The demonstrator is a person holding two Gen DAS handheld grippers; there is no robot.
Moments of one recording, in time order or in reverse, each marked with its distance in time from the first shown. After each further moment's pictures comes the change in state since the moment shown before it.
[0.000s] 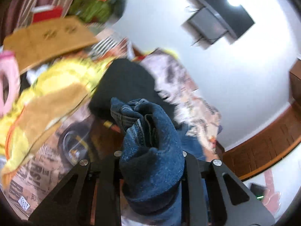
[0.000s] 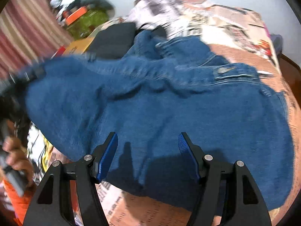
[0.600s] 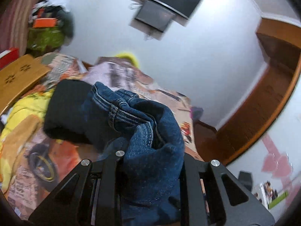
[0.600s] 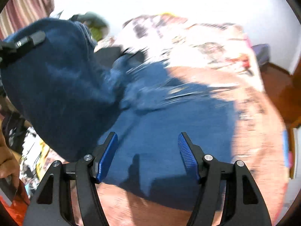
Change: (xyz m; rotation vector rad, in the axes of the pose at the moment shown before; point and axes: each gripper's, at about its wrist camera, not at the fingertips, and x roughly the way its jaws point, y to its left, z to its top) left arm 0.003 -0.159 -0.039 0.312 0.027 -0.144; right arm -0.085 -0.063 -0.025 0.044 -0.194 -0.101
